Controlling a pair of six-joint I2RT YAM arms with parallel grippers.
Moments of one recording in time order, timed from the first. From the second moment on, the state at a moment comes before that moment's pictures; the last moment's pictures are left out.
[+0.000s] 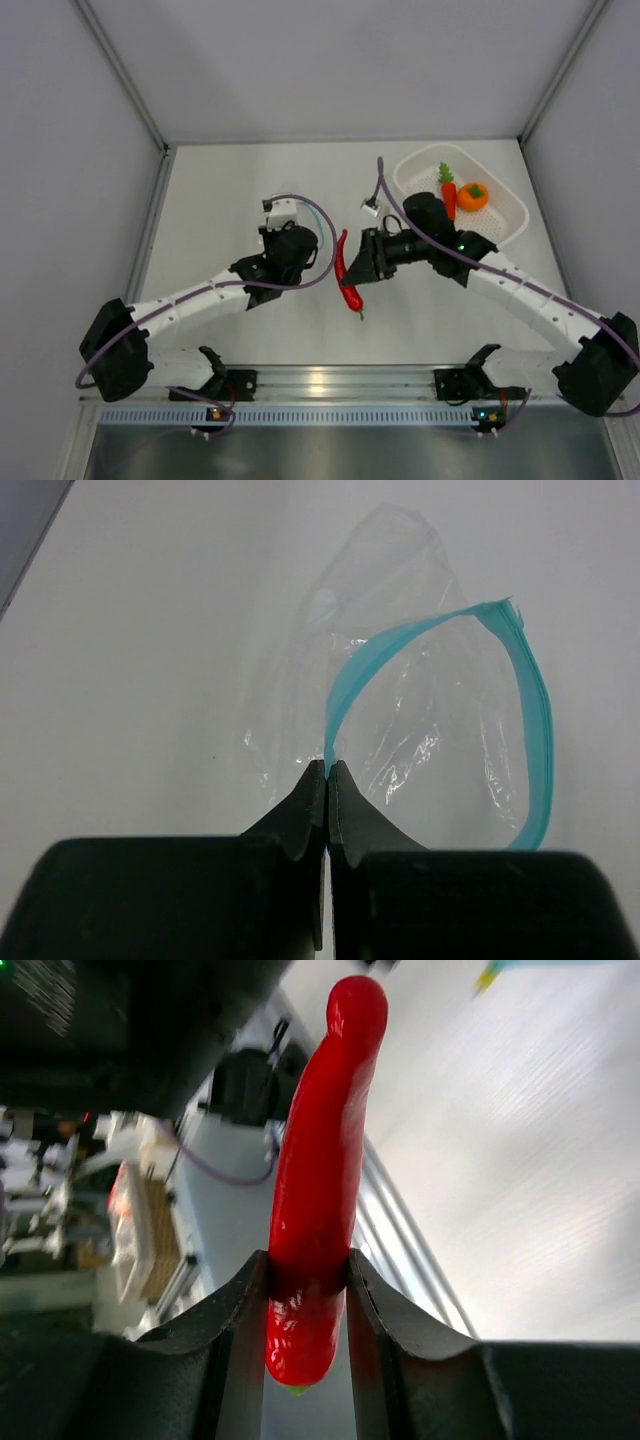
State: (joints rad) left arm -0.90 1.27 0.83 -0.12 -0.99 -0.45; right arm 0.72 1.20 0.95 -0.36 -0.78 0.59
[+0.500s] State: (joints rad) left arm -0.80 1.48 1.05 -0.43 -0.87 -0.50; right arm 0.20 1.46 1.30 -0.59 -0.02 0.30
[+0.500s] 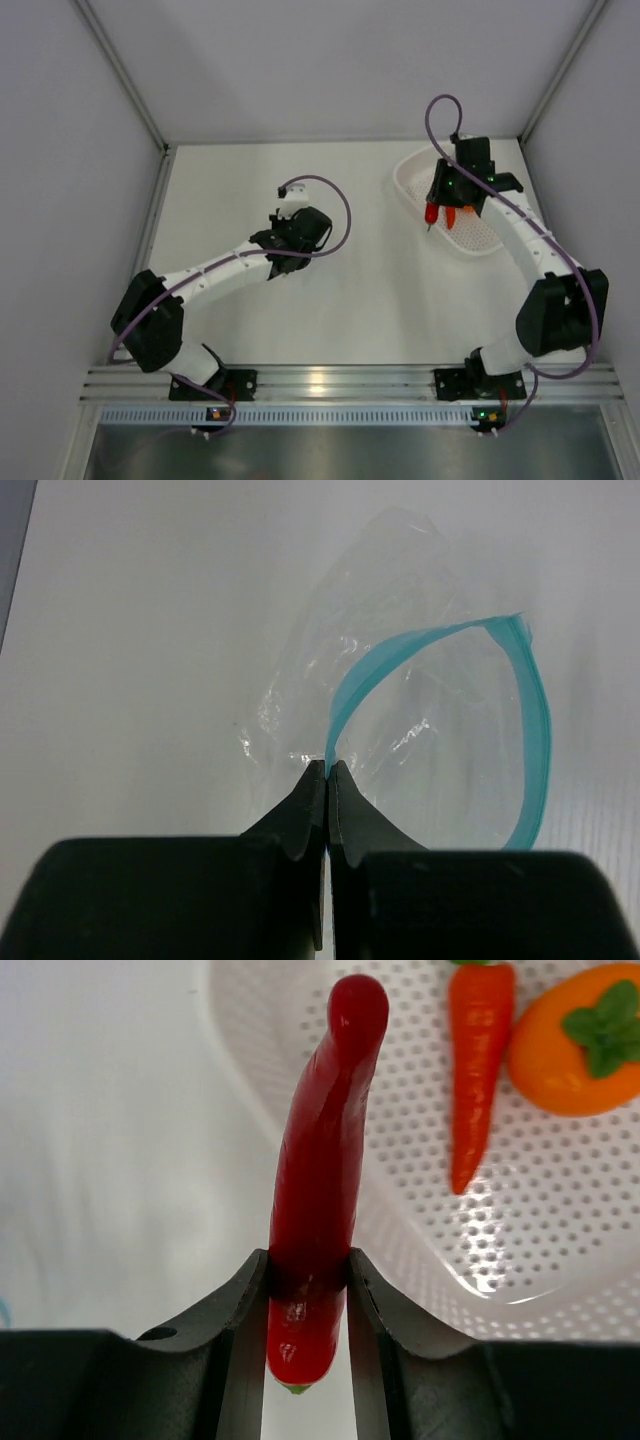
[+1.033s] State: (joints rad) left arm -0.70 1.70 1.22 -0.59 -0.84 -0.50; right arm 0.10 1.97 1.70 -0.68 0.16 0.06
